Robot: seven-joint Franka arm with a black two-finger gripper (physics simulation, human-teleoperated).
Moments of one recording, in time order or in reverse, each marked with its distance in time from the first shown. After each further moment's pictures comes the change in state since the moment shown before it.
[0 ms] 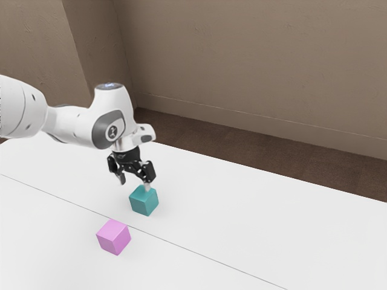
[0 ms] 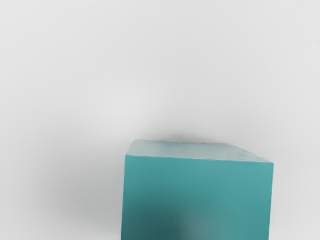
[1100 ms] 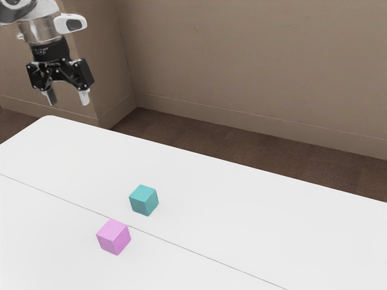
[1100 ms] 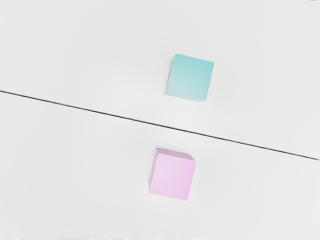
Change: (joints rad) arm -0.038 -0.437 0.111 0.360 0.024 -0.803 -0.115
